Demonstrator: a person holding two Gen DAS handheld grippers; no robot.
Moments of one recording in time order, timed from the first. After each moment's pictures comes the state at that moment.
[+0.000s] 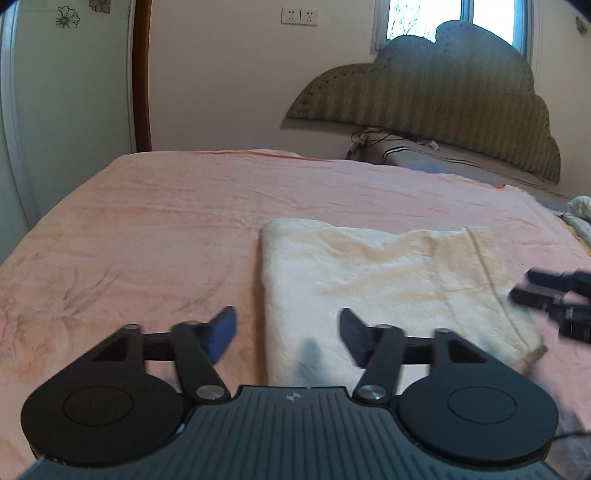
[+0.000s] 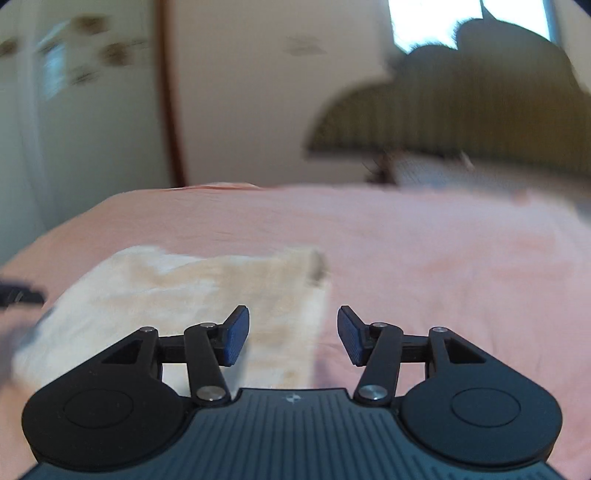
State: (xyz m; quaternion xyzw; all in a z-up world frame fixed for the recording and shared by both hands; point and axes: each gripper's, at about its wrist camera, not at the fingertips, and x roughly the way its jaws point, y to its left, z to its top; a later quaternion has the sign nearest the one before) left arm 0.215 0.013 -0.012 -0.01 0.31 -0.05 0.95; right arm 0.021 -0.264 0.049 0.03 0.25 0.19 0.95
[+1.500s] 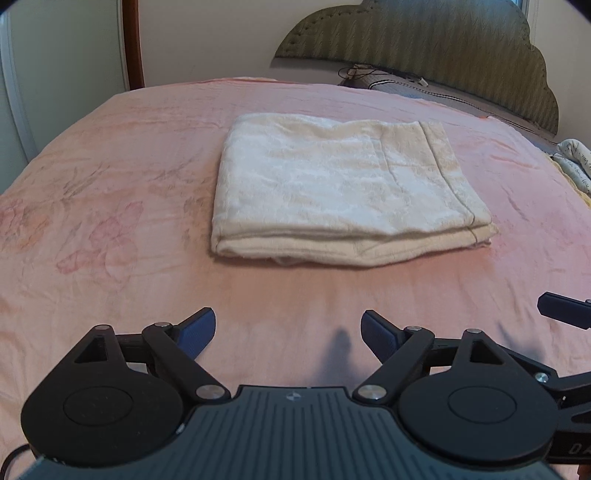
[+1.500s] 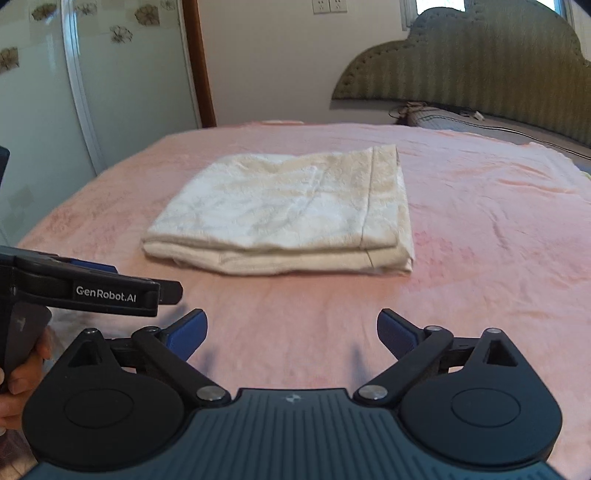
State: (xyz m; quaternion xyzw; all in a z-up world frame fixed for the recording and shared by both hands) left arm 0.127 -0.029 -0.051 0.01 0.40 -0.05 0.91; right arm -0.124 -0.205 0.052 0.05 0.35 0.12 0.93
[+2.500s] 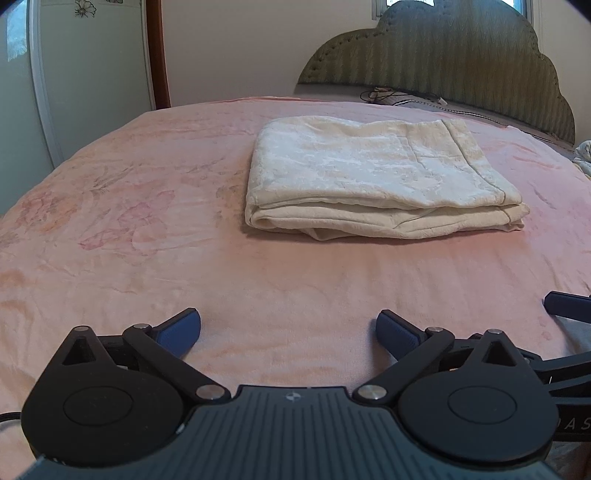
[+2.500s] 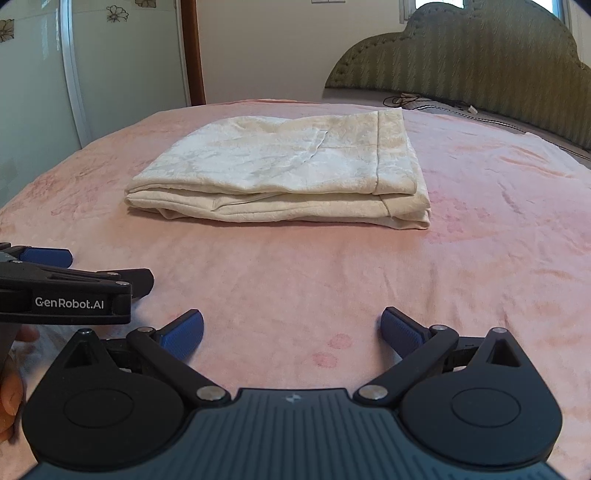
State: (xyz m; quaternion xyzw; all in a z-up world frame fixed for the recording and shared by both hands) left arm 0.105 -0.022 -0.088 0.03 0.34 -0.01 0.94; right arm -0.124 -0.186 0.002 0.04 0.35 0.10 0.93
